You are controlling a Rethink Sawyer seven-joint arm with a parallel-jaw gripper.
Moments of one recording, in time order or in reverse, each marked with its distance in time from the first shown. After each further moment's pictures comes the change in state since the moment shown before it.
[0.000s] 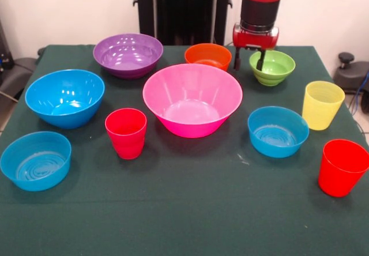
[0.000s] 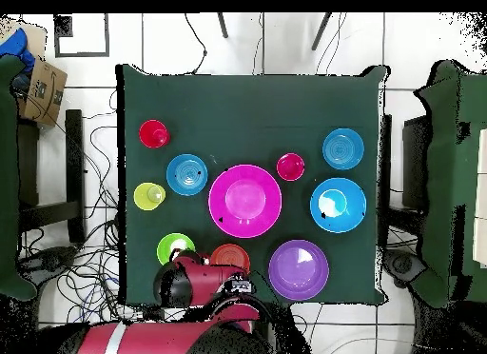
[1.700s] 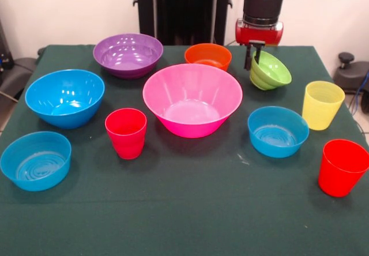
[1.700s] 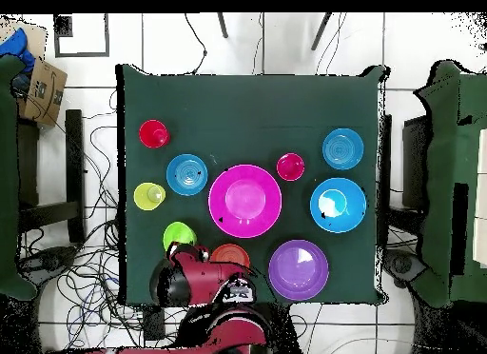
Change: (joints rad) arm 0.005 -0.085 -0.005 0.000 -0.015 -0.002 0.000
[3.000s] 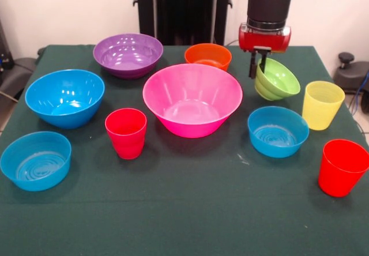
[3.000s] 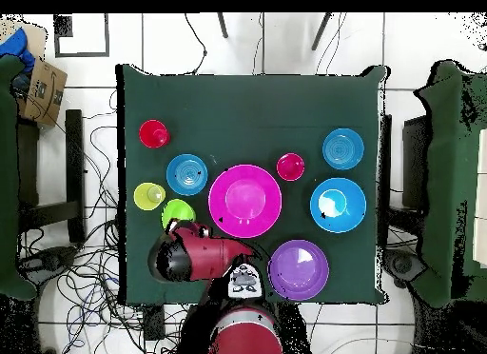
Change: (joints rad) arm -0.027 -0.052 0.022 -0.110 0.022 0.143 0.000
